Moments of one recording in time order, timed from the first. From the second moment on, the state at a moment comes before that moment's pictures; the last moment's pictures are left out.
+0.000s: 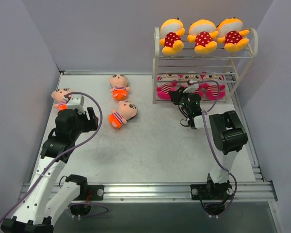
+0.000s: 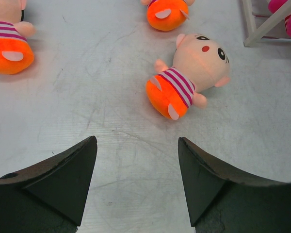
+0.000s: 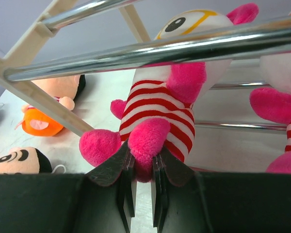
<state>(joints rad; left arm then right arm) -0.24 0.76 0.85 -0.53 -0.11 -0.24 0.24 1.89 0.84 0.98 -0.15 0.43</state>
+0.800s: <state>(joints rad) -0.24 0.77 0.84 -0.53 -0.11 -0.24 0.24 1.99 0.86 0.99 -0.13 0.48</state>
